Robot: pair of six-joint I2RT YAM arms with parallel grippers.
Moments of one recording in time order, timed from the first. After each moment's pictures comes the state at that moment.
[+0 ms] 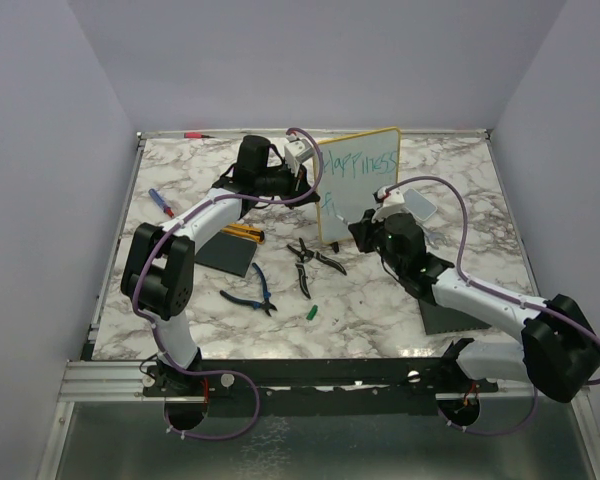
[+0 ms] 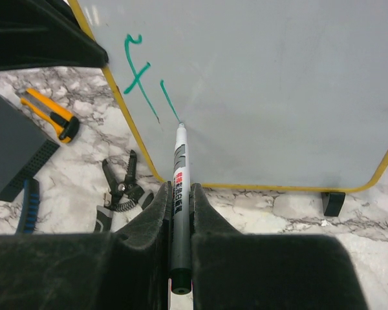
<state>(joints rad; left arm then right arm) -0.40 1.80 1.33 -0.01 0.80 0.09 0.65 1.24 0.63 0.33 0.22 0.27</state>
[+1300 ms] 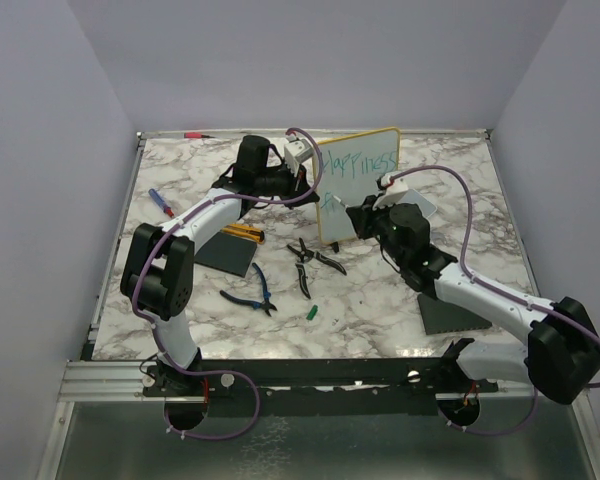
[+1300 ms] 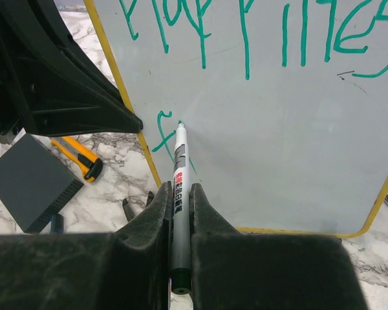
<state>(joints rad) -0.40 1.79 1.33 -0.02 0.80 0.10 0.65 1.23 0.70 0.35 0.22 0.24</state>
